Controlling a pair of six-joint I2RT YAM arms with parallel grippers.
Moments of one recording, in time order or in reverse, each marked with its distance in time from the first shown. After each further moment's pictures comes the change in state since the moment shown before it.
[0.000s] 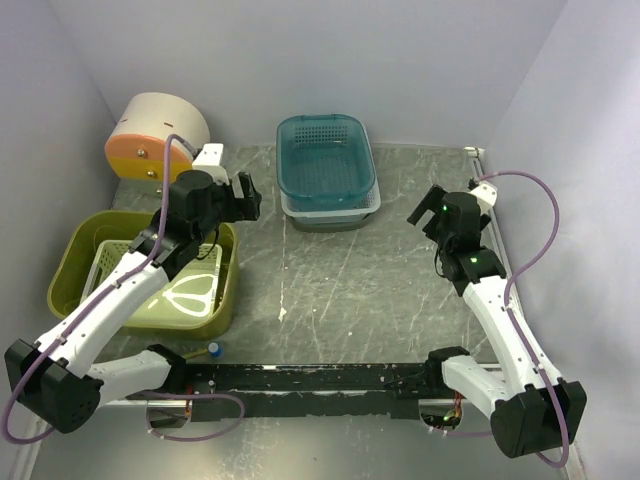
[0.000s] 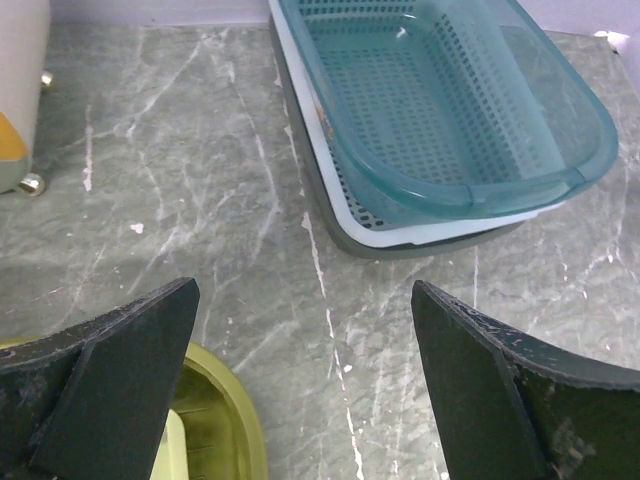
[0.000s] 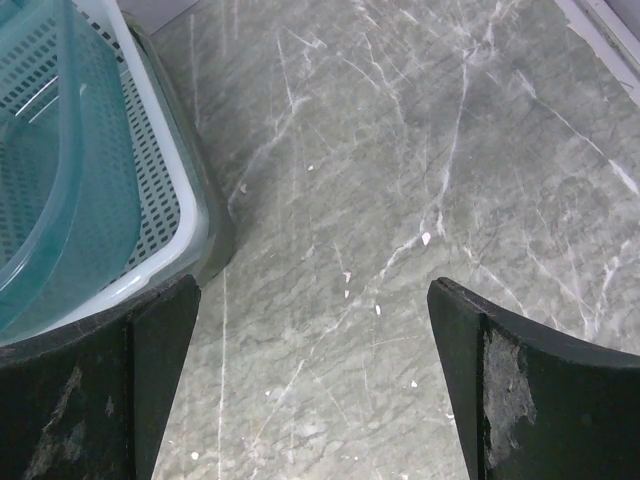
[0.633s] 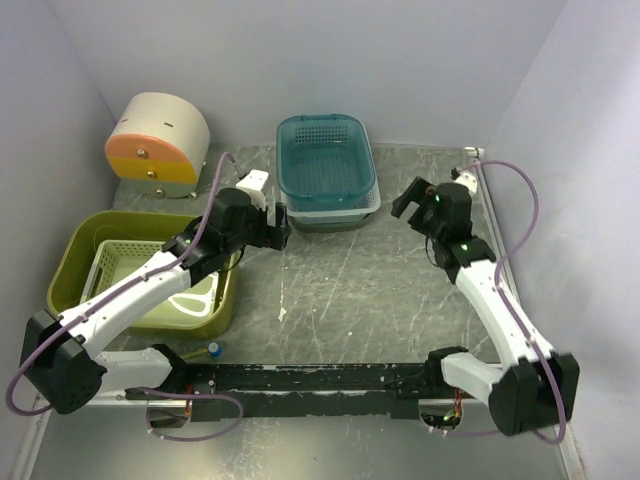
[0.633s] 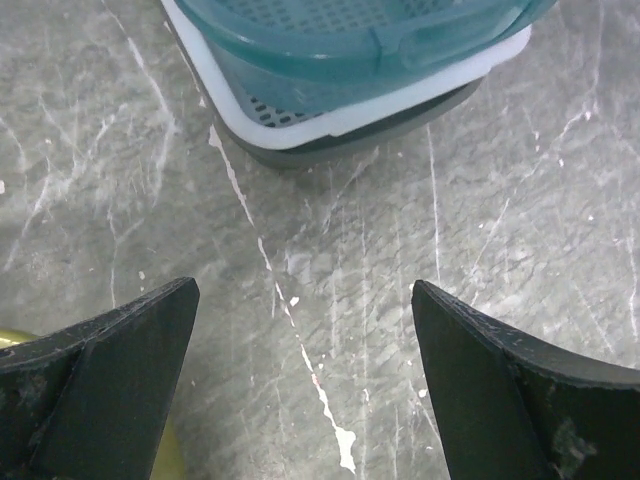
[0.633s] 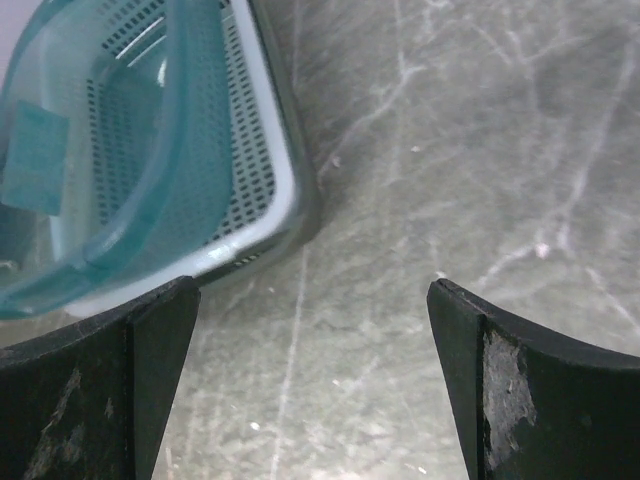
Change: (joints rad) left arm -0.145 0.073 -0.084 0.033 0.079 0.008; right arm 0.006 0.051 -0.030 0.125 -0.205 0.006
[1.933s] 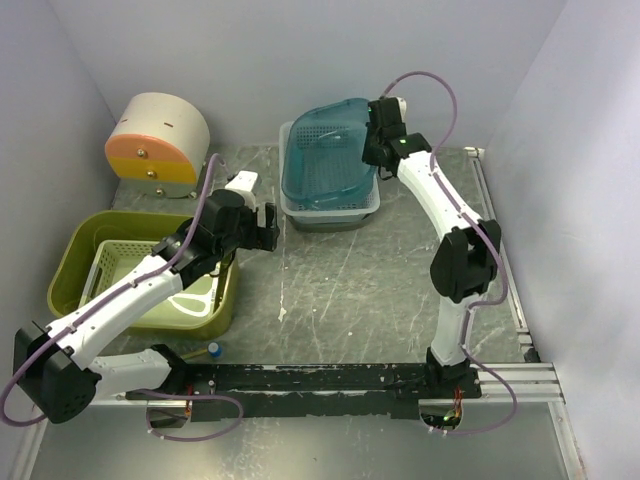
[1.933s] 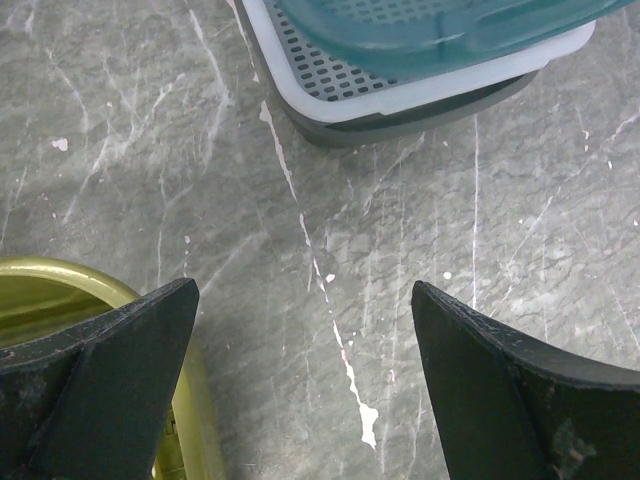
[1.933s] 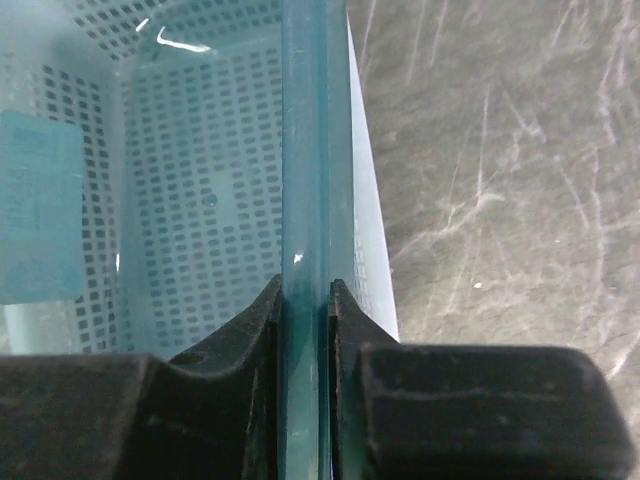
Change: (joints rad) left arm -0.008 -0.039 0.019 -0.127 -0.082 -0.018; right arm 0.156 0.954 1.079 -0.391 0.095 -0.177
